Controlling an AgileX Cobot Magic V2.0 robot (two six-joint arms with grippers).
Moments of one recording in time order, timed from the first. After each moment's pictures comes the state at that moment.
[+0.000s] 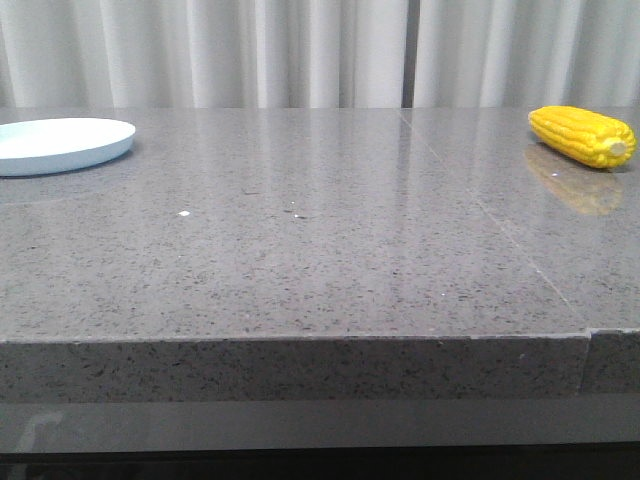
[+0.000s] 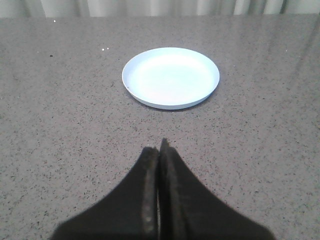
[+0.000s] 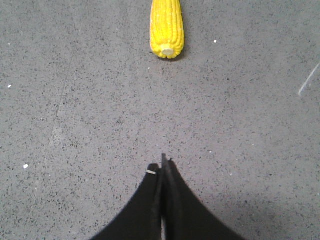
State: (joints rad) left arm 0.01 0.52 -0.72 0.00 0.67 0.00; right arm 0.02 0.67 -0.76 -0.01 0.75 0.09
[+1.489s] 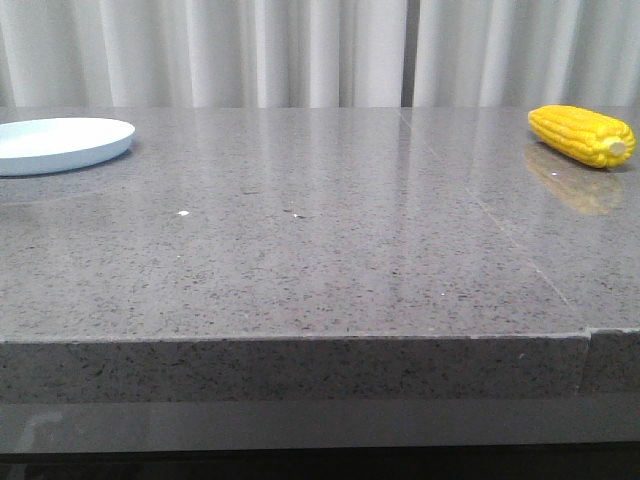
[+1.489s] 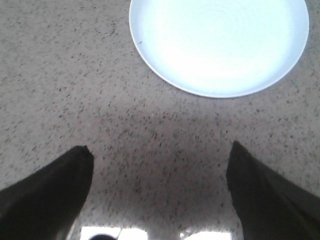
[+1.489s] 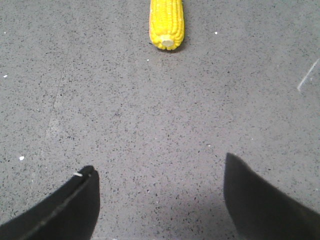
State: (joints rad) left arm 0.13 1.40 -1.19 -0.09 0.76 0.11; right arm 0.02 0.68 -0.76 -0.01 0.76 0.08
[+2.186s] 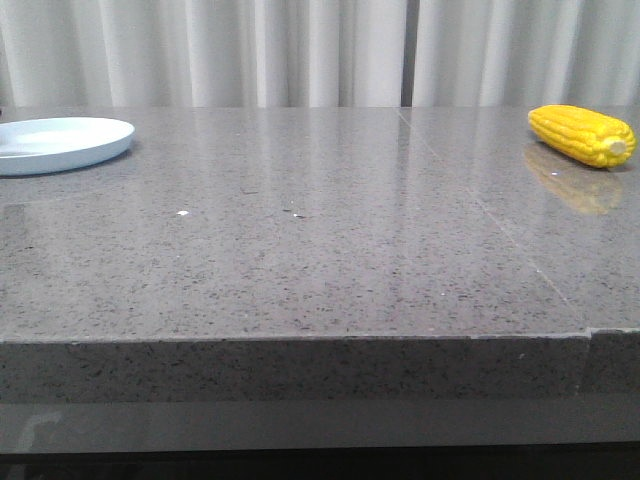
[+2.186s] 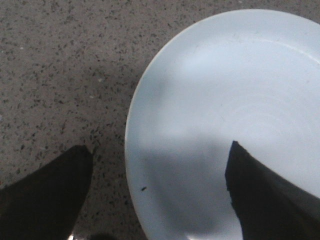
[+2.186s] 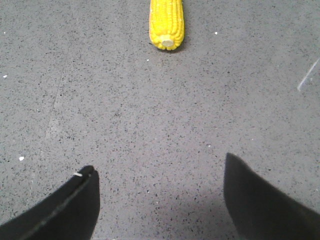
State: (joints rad) left arm 0.18 1.97 -1.65 -0.24 0.72 0.21; right arm 0.02 0.68 -0.76 -0.01 0.76 0.08
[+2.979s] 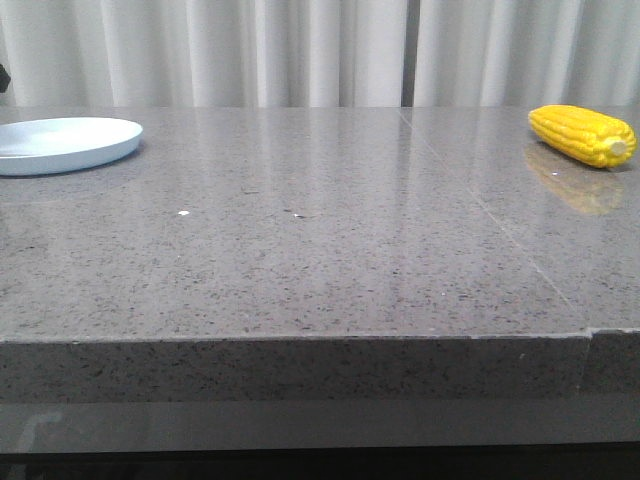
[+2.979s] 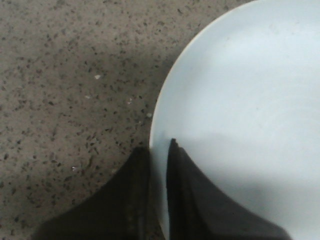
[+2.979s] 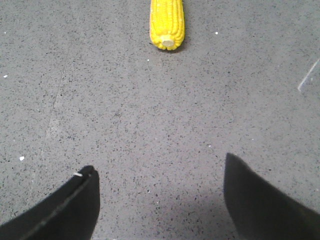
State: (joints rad) left arm 0.18 2.03 -1.69 -0.24 0.74 0.21; right arm 0.02 0.68 -0.76 -0.01 0.76 0.08
